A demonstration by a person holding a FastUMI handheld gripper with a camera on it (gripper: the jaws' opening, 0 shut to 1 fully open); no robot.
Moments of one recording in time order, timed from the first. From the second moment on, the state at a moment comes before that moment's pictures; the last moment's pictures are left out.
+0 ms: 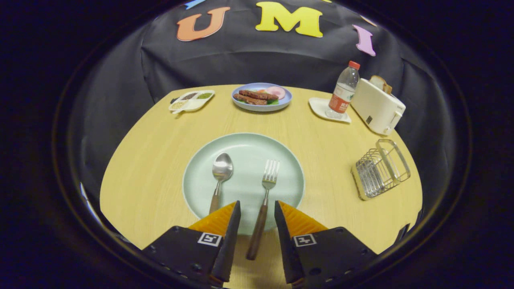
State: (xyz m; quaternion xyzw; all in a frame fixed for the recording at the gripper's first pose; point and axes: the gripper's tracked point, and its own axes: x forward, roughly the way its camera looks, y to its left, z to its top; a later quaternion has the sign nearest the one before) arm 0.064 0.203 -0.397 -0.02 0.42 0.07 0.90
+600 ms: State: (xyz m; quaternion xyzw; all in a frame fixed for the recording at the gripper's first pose) arm 0.062 0.200 -0.425 -0.02 0.50 0.04 0.86
